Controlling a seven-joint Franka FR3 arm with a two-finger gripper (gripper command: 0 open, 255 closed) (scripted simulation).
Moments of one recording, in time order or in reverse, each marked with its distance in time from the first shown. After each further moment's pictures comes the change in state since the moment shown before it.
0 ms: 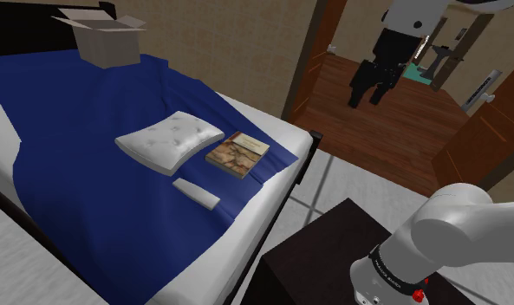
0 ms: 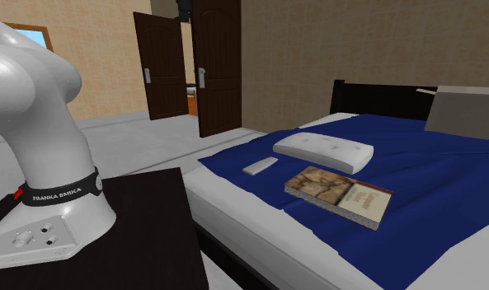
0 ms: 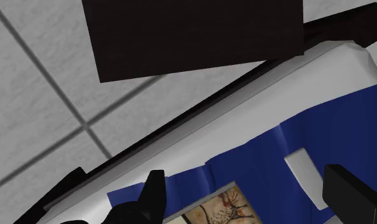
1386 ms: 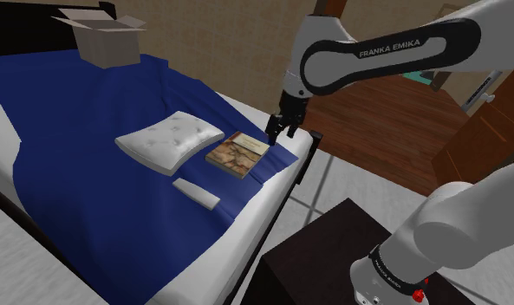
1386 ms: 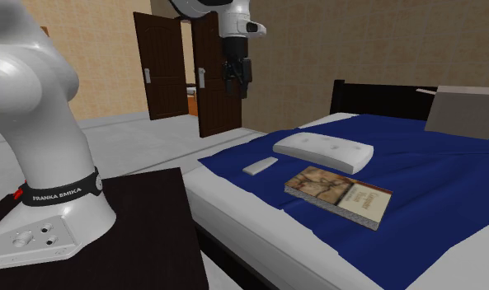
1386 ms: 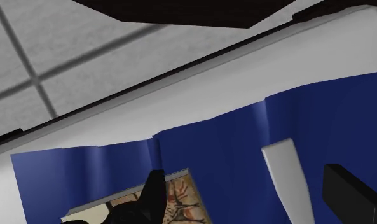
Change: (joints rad) arm 0.064 0.517 0.116 -0.098 0.014 0.608 -0.035
